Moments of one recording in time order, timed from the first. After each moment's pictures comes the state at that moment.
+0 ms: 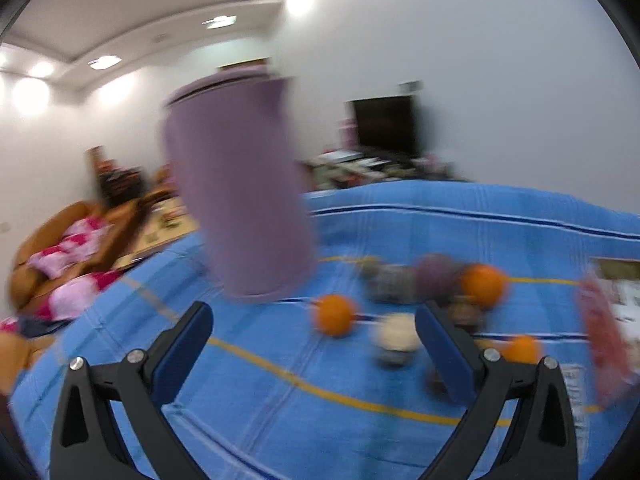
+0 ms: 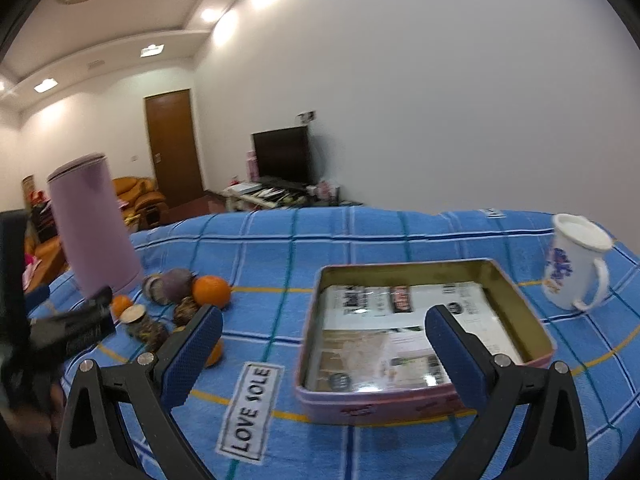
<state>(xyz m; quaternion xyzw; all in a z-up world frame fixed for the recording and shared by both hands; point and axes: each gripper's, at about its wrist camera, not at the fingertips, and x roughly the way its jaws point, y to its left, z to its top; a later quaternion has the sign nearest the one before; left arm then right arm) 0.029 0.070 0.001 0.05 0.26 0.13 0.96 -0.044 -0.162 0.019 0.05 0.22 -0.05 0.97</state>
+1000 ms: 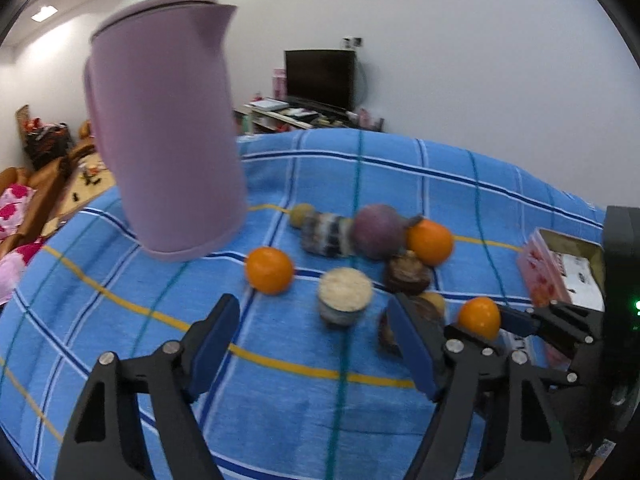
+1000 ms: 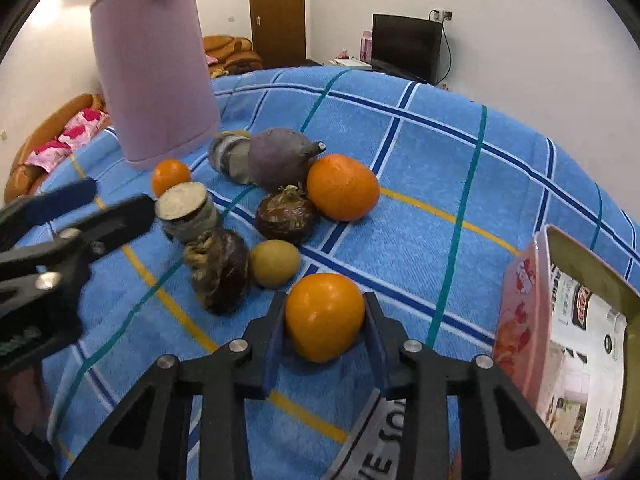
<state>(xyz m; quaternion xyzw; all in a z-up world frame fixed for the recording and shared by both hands) 0.040 0.071 -0.008 -0.01 0.37 -0.05 0.93 0.058 -0.076 -0.040 -0.06 0.42 0.13 0.90</state>
